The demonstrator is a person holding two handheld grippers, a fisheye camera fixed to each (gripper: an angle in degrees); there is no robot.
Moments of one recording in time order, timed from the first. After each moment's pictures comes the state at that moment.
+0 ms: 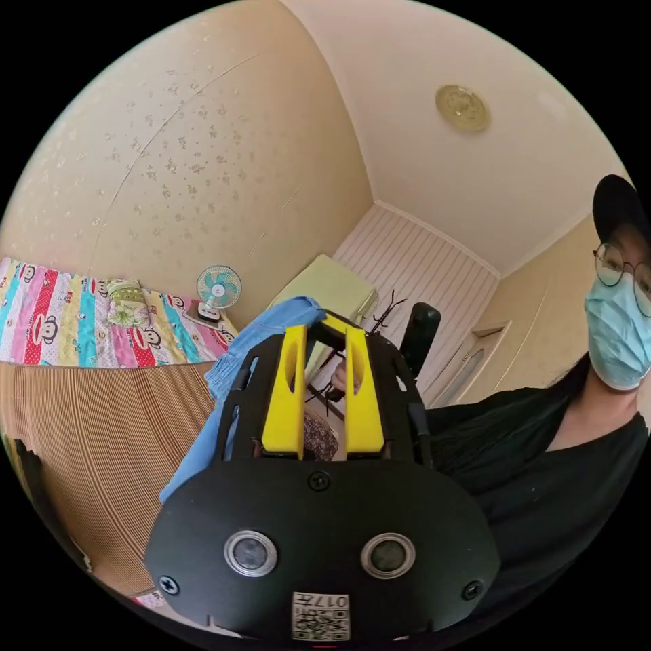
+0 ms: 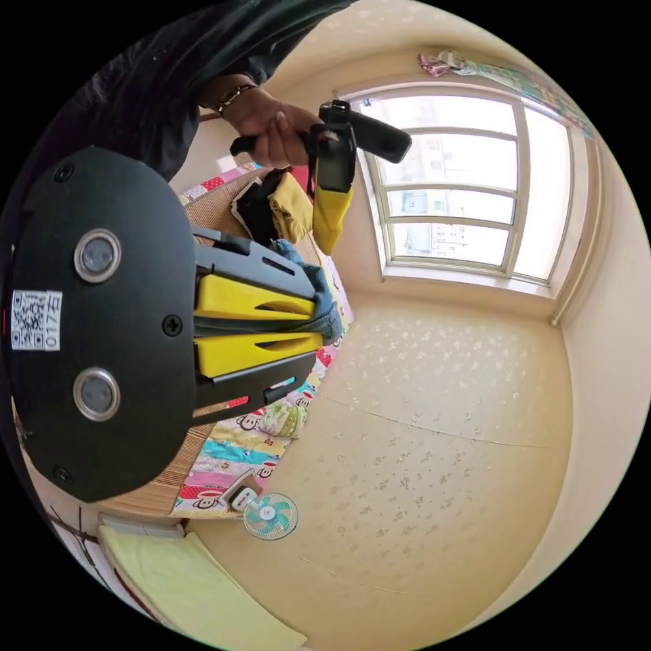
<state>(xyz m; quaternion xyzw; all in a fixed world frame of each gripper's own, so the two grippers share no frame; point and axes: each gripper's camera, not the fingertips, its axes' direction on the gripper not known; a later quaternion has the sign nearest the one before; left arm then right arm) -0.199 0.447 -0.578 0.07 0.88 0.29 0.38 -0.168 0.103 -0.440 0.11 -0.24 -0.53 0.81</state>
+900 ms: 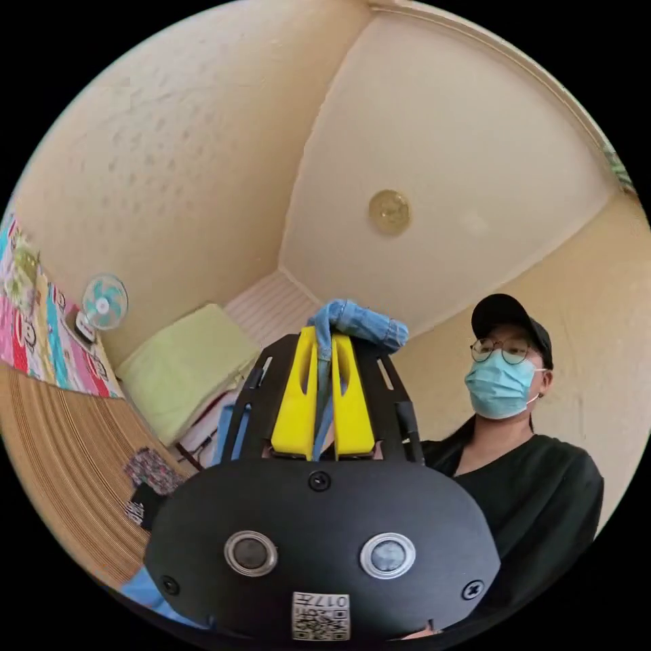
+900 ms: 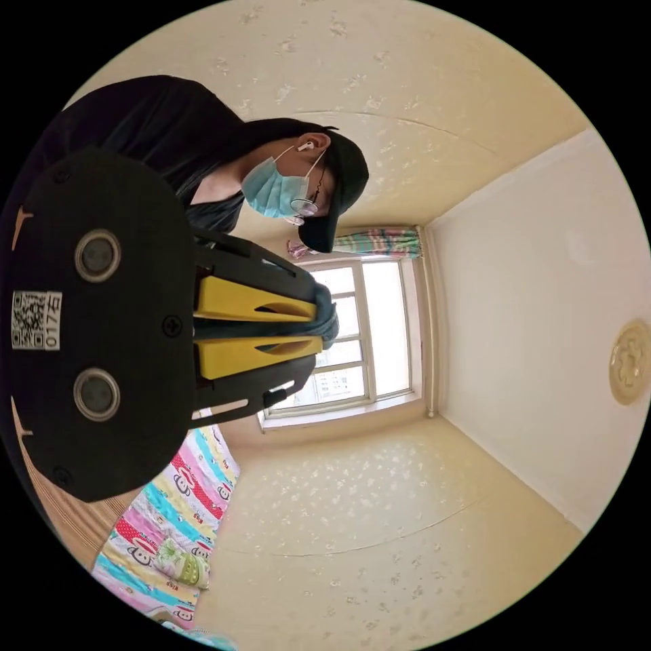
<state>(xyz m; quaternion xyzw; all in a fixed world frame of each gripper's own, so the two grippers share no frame) -0.230 0.372 -0.490 -0.02 0.98 0.14 0.10 -0.012 -0.116 -0.615 0.10 -0.65 -0.40 0.63</state>
